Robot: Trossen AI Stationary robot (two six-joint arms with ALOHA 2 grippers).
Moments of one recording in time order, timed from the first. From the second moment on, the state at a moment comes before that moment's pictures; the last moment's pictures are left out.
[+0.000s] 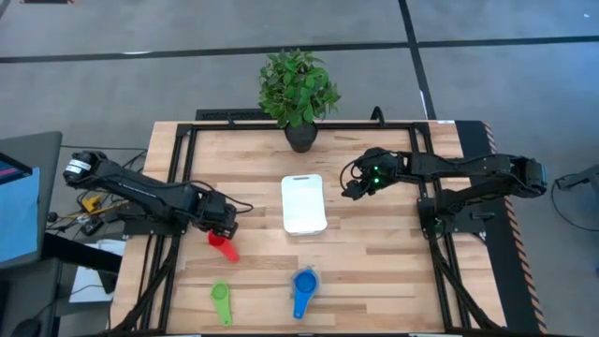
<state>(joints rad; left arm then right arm) -0.23 1.13 0.65 -0.86 0.01 -1.42 -0.26 1.17 0.68 -0.31 -0.22 0.89</state>
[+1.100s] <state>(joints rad) -0.14 1.13 0.54 -0.62 -0.08 -1.22 -0.32 1.16 0.68 -0.31 -0.21 0.89</state>
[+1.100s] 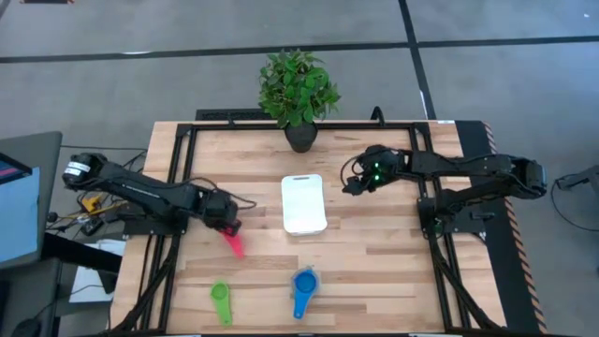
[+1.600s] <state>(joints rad) 0.04 1.16 0.88 -0.64 -0.17 -0.84 -0.73 1.17 0.68 -0.30 -0.47 0.48</state>
